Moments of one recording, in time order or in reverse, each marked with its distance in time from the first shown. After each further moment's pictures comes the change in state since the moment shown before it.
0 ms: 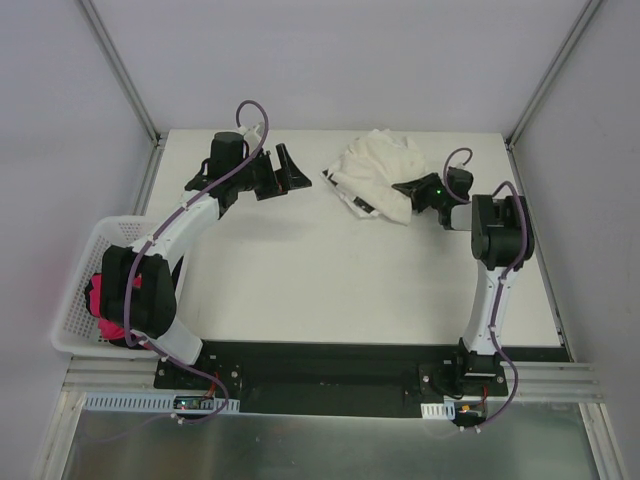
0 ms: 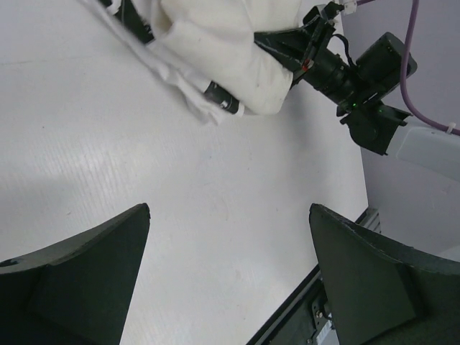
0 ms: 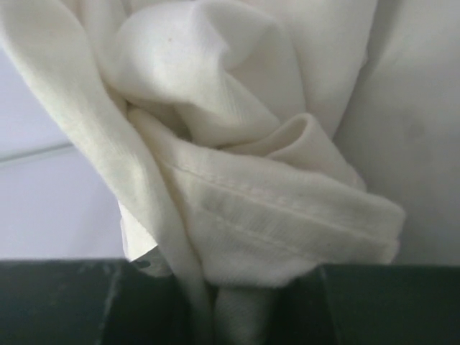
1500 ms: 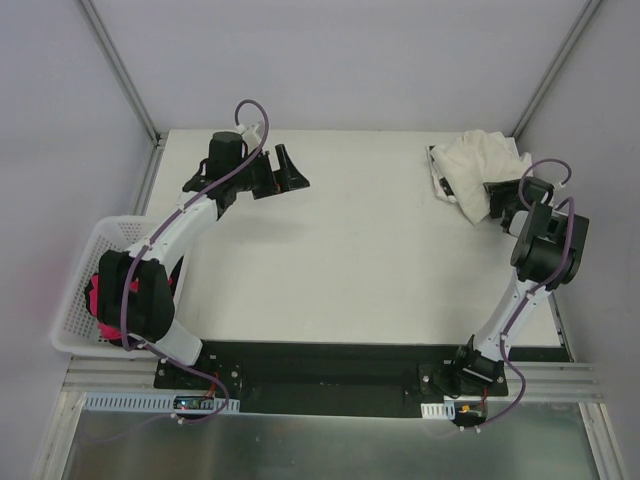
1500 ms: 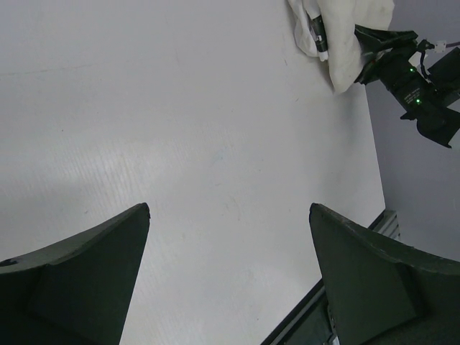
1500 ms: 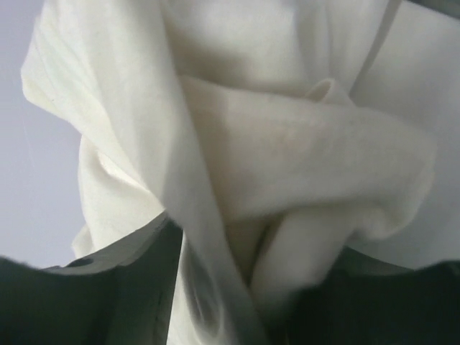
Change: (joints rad) left arm -0.002 -0.018 0.000 -0.025 -0.031 0.052; right arm -0.417 -0.117 -0.007 -0.183 0.404 -0.138
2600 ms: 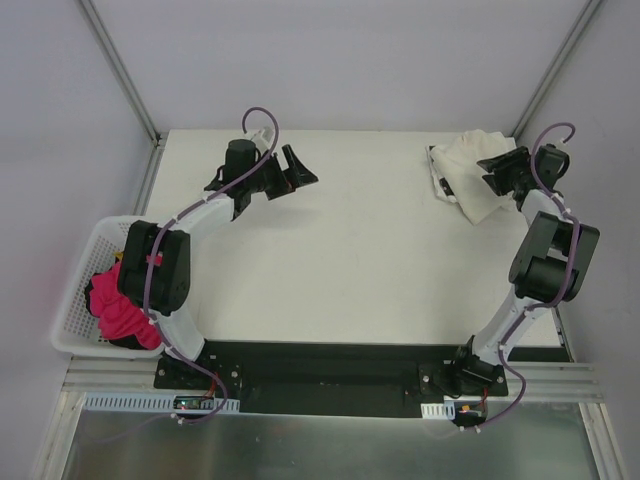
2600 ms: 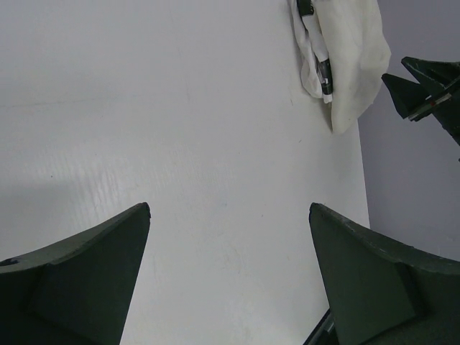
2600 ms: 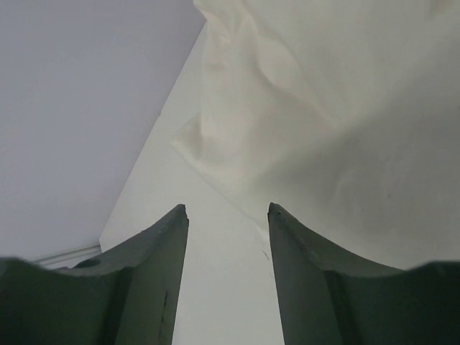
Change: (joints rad) left arm -0.014 0.159 -0.042 0.287 -0.045 -0.140; right arm 0.029 -0.230 0.135 -0.344 -0.233 -0.240
